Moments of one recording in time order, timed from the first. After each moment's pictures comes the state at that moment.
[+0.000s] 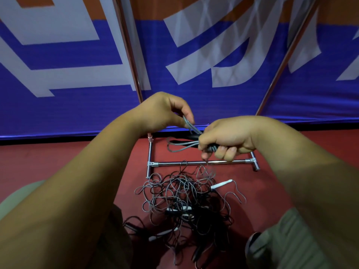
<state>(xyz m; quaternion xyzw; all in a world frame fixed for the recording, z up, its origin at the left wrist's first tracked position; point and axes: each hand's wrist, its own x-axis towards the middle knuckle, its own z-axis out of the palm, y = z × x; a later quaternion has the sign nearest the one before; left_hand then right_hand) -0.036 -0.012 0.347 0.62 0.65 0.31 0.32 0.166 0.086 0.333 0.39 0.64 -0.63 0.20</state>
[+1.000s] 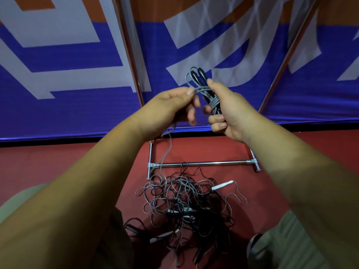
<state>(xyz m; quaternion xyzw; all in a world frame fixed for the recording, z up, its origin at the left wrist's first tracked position) -0.015 -0.012 0.350 0.52 0.58 0.47 0.43 0.146 0.100 0.341 0.39 0.49 -0.74 -0.23</state>
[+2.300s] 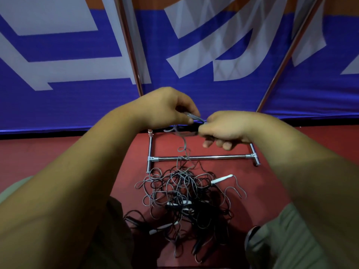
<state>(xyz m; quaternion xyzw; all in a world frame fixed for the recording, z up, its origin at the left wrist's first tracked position) -0.025 -0.018 0.362 0.66 0.68 0.17 0.27 0.158 0.088 0.323 0.41 0.74 -0.52 0.13</state>
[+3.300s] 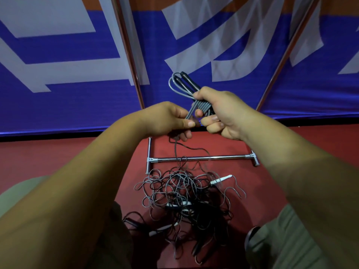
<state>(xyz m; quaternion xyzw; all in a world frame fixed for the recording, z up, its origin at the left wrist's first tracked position) -0.017 -0.015 0.333 0.54 0.69 0.24 0.42 0.145 0.086 0.338 0.38 0.53 -0.74 -0.15</state>
